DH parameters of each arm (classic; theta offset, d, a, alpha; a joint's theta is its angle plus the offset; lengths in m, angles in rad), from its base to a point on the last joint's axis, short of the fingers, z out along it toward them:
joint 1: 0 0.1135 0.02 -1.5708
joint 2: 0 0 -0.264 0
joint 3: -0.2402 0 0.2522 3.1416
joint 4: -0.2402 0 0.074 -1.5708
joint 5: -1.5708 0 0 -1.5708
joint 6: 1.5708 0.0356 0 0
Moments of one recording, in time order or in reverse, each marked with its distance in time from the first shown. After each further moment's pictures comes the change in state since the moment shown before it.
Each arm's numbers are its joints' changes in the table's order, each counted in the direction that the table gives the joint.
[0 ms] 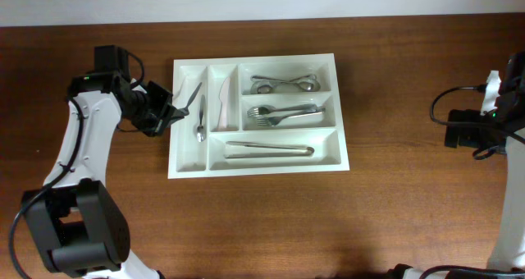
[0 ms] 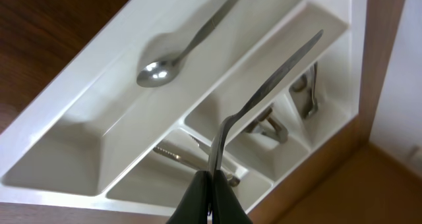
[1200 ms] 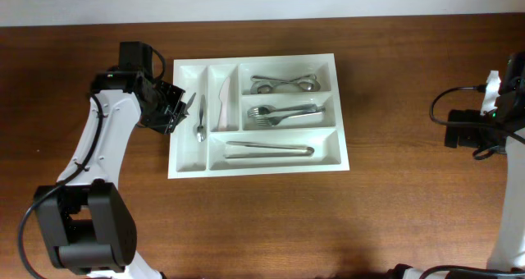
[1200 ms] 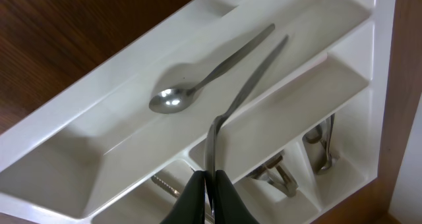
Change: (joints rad) left arm -0.105 0.000 0.001 0.050 0.236 -0.218; right arm 0.000 0.000 0.000 0.000 0.000 0.000
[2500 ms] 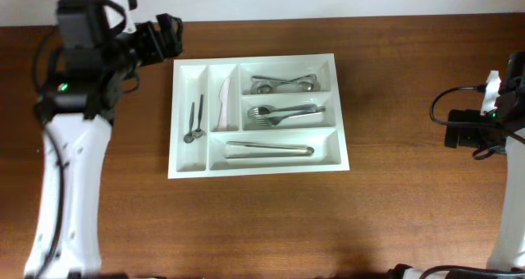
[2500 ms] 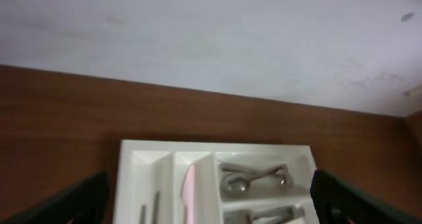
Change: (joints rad) left arm 0.013 -0.269 -0.190 0.282 0.014 0.860; right arm 0.000 0.000 0.000 0.000 0.000 0.000
